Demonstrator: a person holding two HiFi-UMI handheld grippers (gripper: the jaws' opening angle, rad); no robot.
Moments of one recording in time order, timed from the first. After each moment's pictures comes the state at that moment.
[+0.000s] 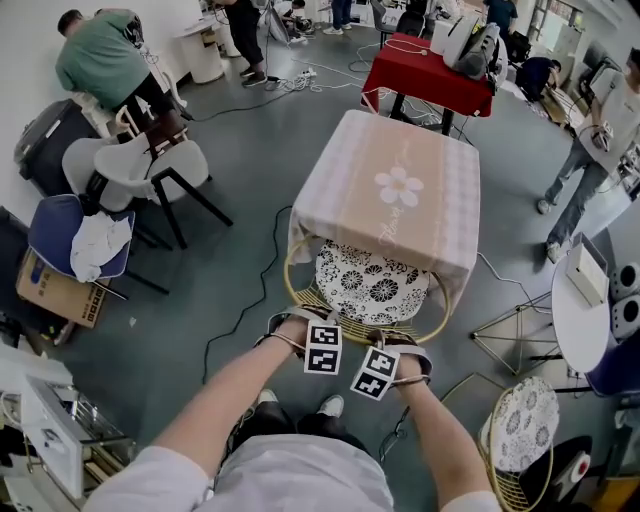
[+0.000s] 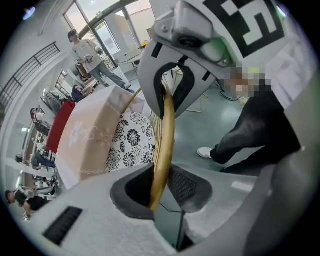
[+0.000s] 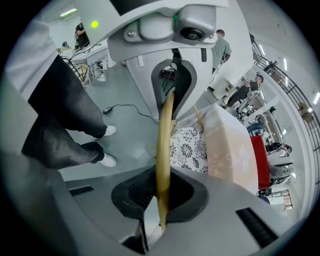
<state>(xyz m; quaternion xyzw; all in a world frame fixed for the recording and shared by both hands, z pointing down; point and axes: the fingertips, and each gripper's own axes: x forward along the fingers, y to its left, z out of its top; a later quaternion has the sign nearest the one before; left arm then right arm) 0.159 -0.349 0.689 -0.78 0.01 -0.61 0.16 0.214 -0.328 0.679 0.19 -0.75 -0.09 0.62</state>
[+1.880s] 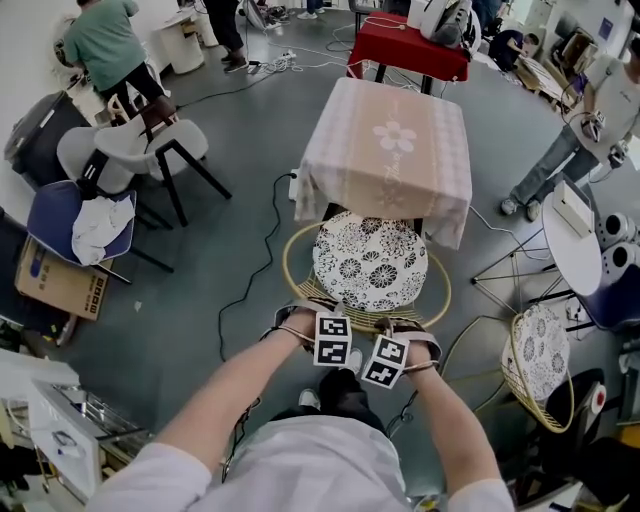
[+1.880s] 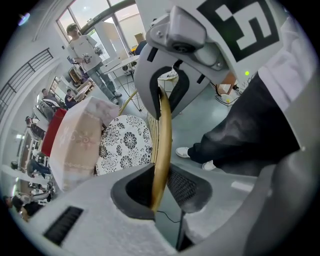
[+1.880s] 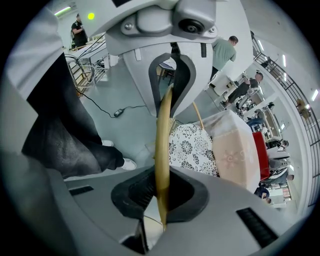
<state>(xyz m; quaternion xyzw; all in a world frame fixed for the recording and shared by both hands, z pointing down) 0.091 -0.161 0.693 -0.79 -0.04 -0.59 0.16 0.147 -0.144 0.685 0.21 -0.74 -0.07 0.64</state>
